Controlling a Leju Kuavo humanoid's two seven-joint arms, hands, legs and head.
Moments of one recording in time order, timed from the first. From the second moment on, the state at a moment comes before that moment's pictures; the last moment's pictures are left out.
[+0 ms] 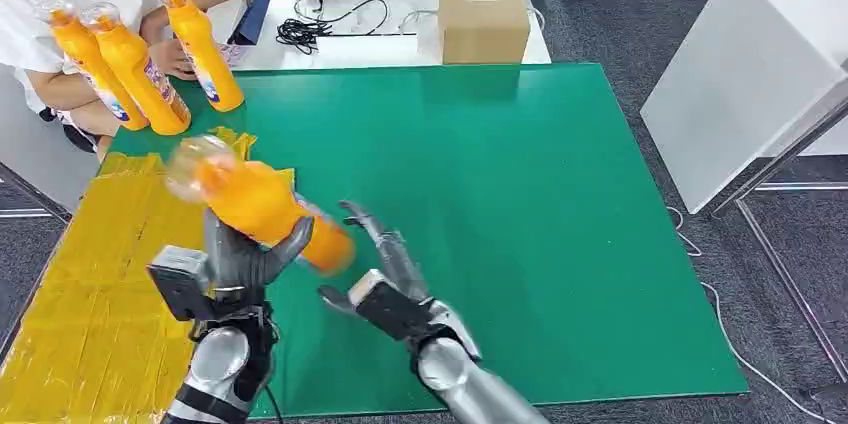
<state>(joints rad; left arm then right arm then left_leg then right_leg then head) -0.15 -0.10 -0.27 -1.50 -0.28 0.63 -0.52 -0.24 0.18 0.62 -1.19 0.19 -0.20 -0.41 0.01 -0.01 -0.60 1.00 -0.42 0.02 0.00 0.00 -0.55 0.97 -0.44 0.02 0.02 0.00</state>
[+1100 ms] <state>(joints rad) -0.24 0.05 -0.14 -1.19 -1.06 0.63 -0.28 0.03 -0.01 0.31 -1.77 0.01 -0.01 -0.44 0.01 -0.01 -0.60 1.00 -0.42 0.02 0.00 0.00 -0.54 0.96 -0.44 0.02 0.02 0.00</state>
